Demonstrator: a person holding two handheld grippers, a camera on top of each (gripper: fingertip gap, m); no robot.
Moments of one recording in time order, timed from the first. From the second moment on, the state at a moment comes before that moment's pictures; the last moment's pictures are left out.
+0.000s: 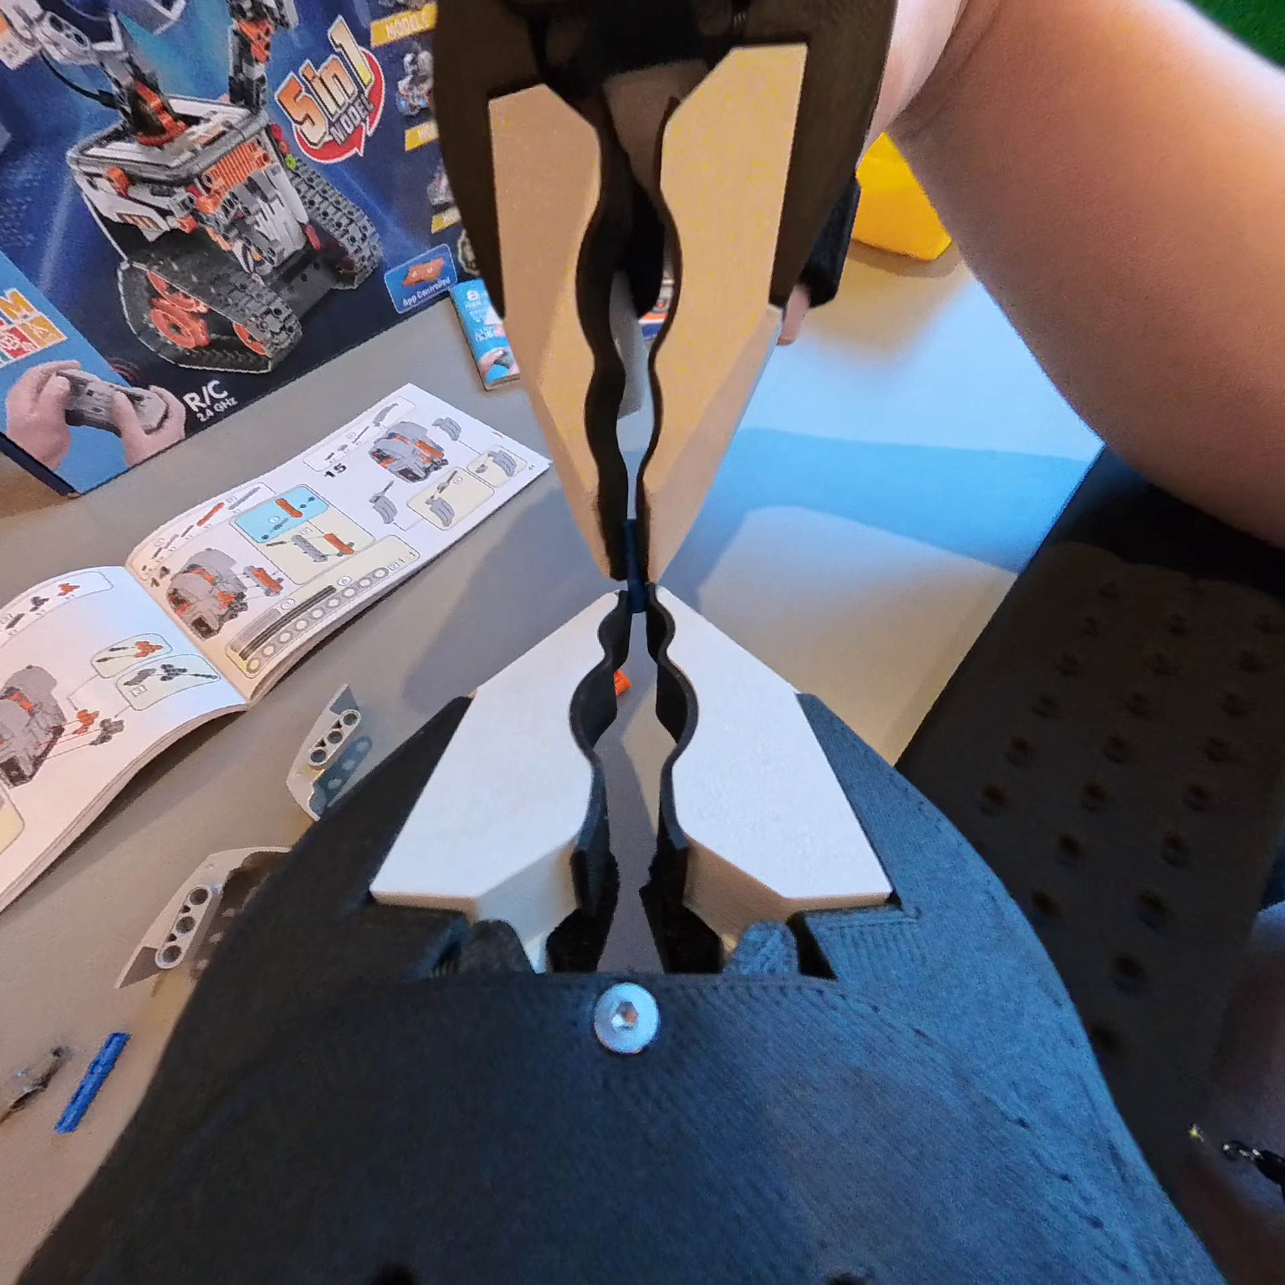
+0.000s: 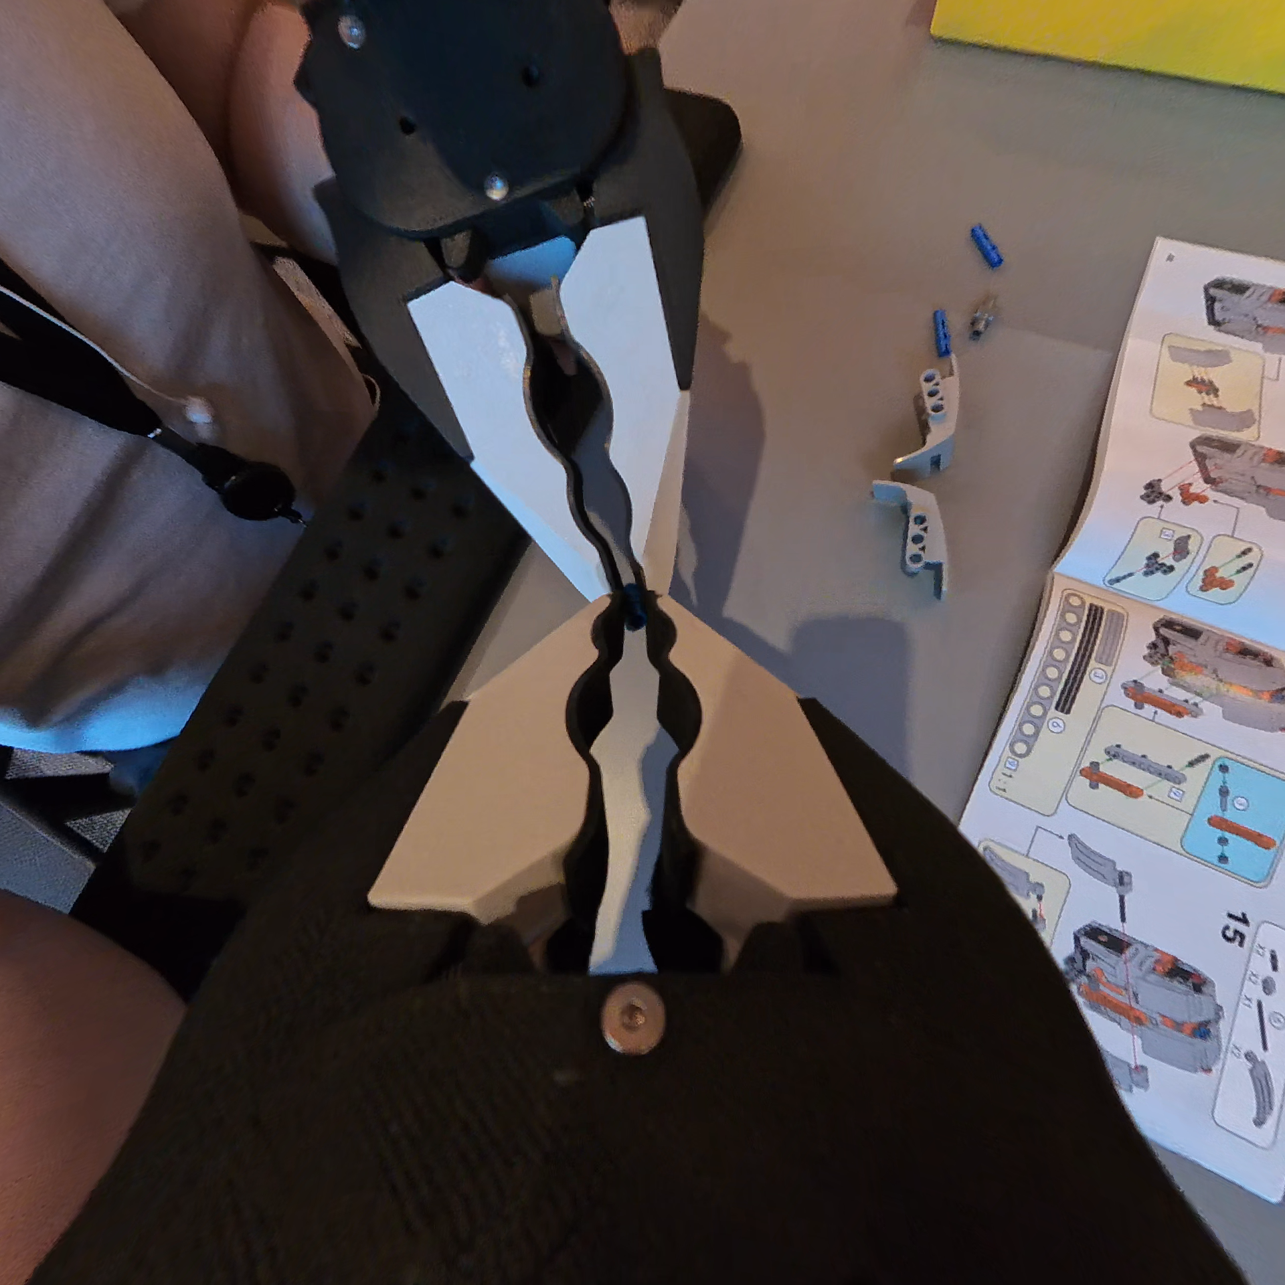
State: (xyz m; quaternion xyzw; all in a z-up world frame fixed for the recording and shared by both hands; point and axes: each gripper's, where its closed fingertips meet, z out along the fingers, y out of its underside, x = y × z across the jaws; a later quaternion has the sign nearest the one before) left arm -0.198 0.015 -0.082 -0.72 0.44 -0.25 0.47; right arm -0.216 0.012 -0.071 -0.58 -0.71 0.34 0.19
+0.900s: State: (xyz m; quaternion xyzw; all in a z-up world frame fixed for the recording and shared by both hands) left arm -0.195 0.007 -0.050 -0.68 0.48 -0.32 0.45; right arm -0.208 0.005 -0.034 -0.57 -0.70 0.31 0.30
